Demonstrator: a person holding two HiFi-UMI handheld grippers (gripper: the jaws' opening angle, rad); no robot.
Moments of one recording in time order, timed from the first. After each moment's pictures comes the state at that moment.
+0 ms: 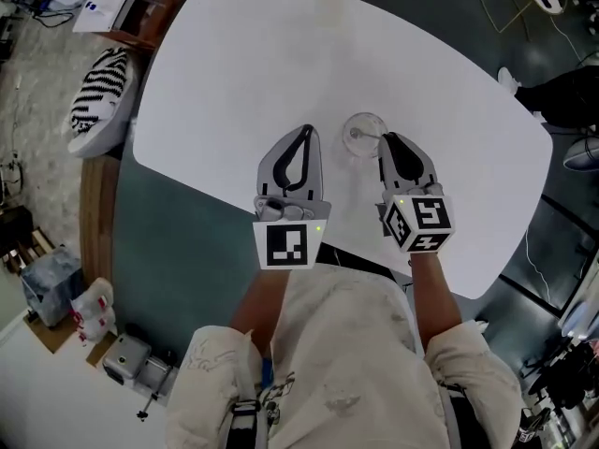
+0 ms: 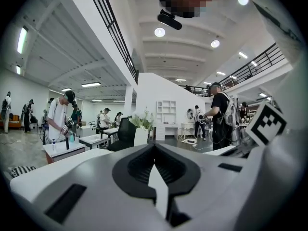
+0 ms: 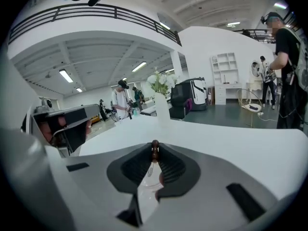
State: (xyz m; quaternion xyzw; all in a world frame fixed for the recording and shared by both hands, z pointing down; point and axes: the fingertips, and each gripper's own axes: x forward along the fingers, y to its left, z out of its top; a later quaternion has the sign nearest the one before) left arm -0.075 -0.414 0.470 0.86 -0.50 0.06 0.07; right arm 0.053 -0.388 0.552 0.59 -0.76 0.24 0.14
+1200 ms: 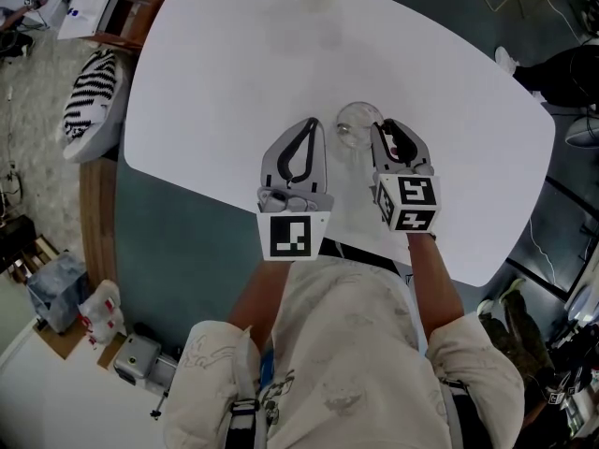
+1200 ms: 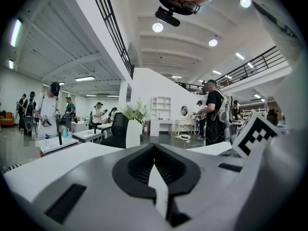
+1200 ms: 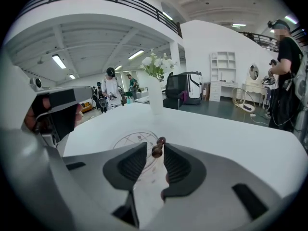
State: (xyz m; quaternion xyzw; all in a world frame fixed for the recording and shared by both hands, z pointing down) left arm -0.045 -0.413 0.499 0.88 -0.46 0.08 0.08; right arm 0.072 -0.388 0.606 0.60 -0.73 0.25 0.21
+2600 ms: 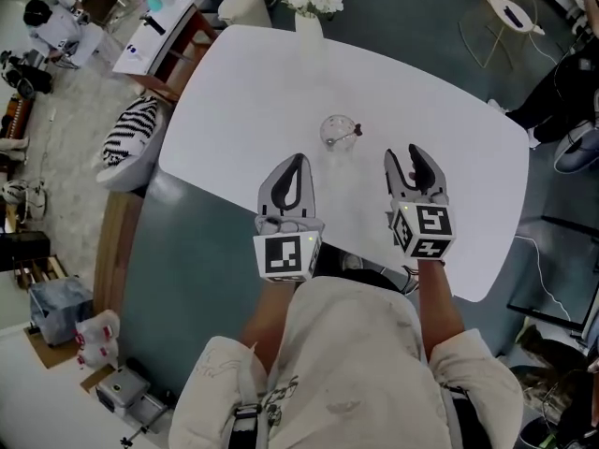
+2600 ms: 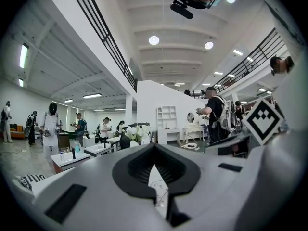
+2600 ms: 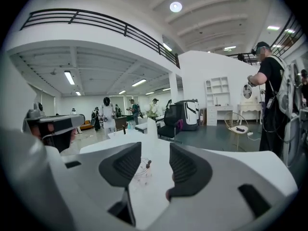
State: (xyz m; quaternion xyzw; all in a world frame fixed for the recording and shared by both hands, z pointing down) left arm -0.042 -0.281 0.408 0.86 -0.51 0.05 0.01; right arm 0.135 -0.278 0.468 0.64 -0.75 0.14 0.10
